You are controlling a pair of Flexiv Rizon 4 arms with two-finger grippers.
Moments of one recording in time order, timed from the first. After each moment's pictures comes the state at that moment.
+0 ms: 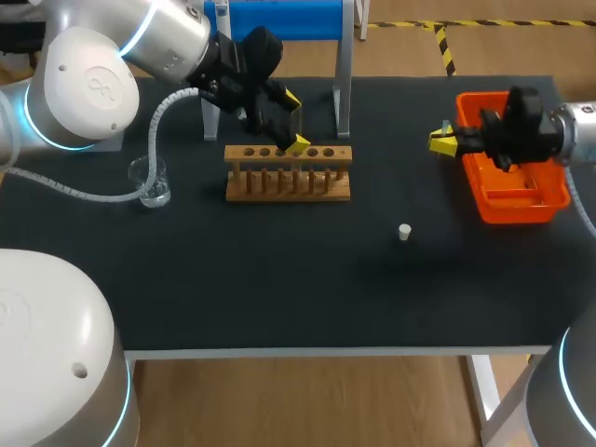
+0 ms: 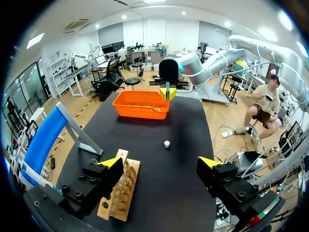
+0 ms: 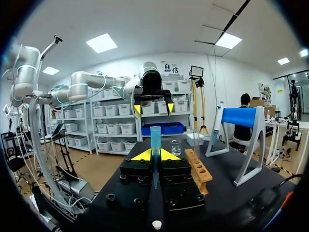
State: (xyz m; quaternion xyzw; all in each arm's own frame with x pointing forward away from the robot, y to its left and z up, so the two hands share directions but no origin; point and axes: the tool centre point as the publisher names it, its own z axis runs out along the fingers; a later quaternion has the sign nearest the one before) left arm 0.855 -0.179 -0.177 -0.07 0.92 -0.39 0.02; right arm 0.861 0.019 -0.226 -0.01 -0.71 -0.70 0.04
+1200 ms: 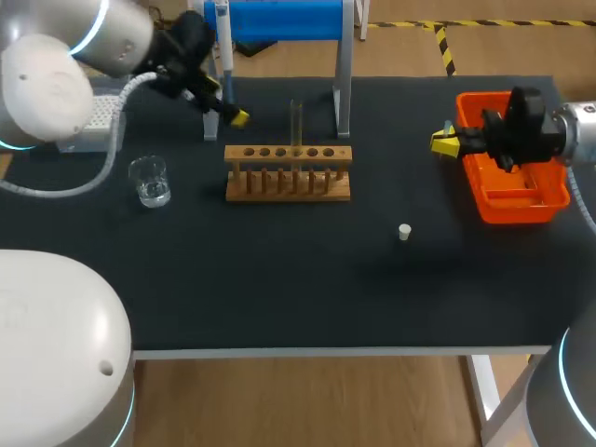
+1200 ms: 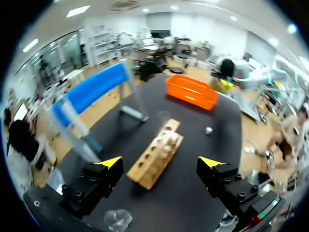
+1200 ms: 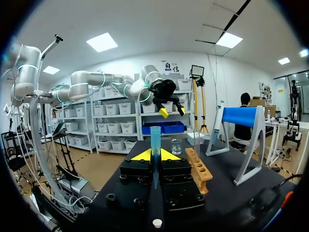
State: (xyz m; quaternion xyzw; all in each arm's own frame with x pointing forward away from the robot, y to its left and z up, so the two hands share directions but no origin) left arm 0.937 -0.057 -0.196 -0.29 0.89 -0.34 0.09; right arm 0.860 0.017 -0.226 -0.01 -0.72 -0.70 0.04
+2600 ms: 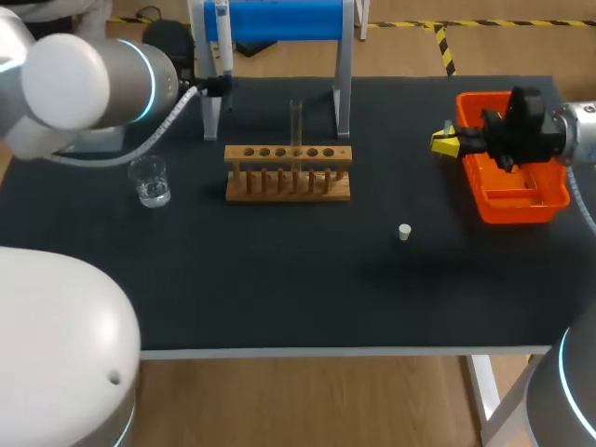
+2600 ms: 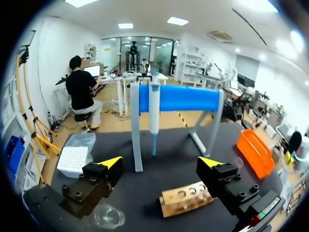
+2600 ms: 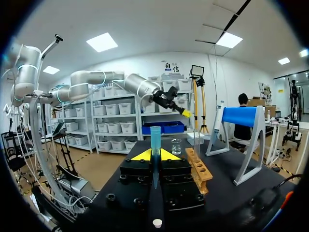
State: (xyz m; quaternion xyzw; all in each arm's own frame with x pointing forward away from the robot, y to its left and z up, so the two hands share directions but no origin) left arm 1.004 -0.022 -0.206 -0.57 0.67 -0.39 0.26; right arm 0.860 0.017 -0.226 -0.01 -0.72 -0.70 0.04
